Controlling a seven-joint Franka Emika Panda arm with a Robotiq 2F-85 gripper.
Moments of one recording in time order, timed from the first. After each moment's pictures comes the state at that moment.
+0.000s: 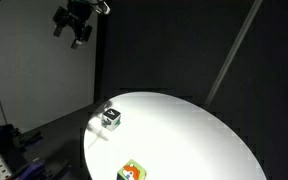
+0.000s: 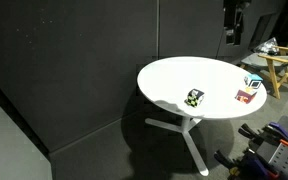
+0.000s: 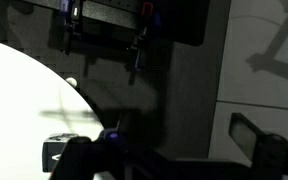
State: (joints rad) arm 0.06 -0.22 -0.09 -2.09 0.18 1.52 -0.22
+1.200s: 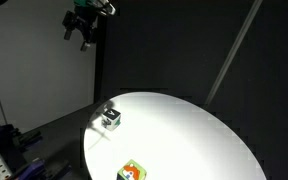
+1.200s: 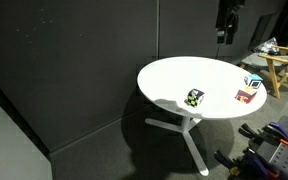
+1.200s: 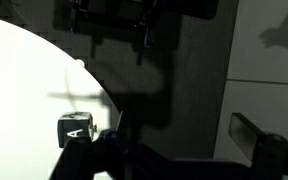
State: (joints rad) arm 0.03 -0.20 -0.08 -2.09 0.17 1.64 -0.20
